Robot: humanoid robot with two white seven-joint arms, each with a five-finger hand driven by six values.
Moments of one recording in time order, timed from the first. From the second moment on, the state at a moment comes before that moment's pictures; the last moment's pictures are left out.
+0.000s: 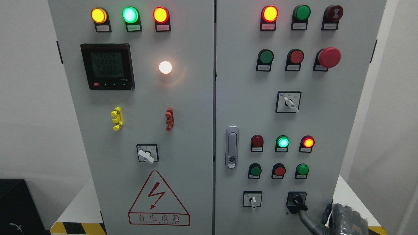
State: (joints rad) left arm 0.06 -0.10 0.00 0.00 0.10 -0.20 0.08; right arm -0.24 0.13 -0.23 -1.67 1.26 0.22 0.11
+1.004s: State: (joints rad) left arm 0.06 -0.10 0.00 0.00 0.10 -0.20 0.08; right arm -0.21 0.13 -0.16 -1.69 1.24 0.20 0.11
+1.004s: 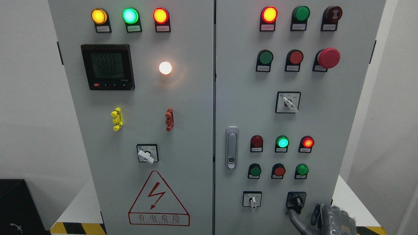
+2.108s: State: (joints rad) left arm 0.06 -0.10 0.00 0.00 0.10 -0.20 0.08; right arm 0.09 0.13 -0.09 -1.86 0.43 0.01 -0.01
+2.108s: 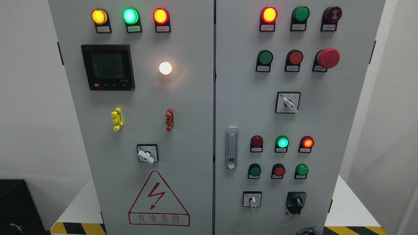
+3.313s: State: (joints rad) left arm 0.06 -0.10 0.00 0.00 0.10 -0.21 0.08; right arm 0.26 0.12 -0.07 -1.89 -0.10 -0.14 0.19
